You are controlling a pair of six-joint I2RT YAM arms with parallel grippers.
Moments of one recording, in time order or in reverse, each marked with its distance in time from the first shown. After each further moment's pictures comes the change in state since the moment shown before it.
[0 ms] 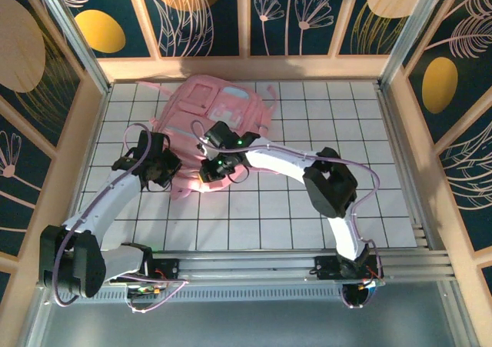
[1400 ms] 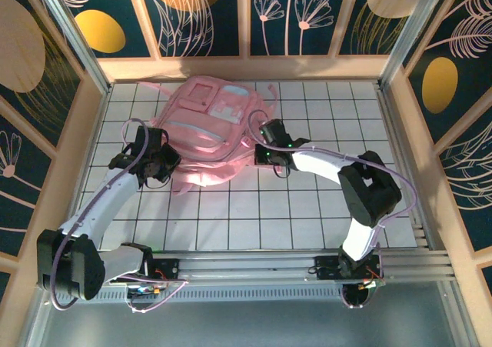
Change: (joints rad) left arm -0.003 -0.014 0.048 -0.015 0.001 0.015; right arm -0.290 -0.269 -0.484 0.312 0.403 0.079
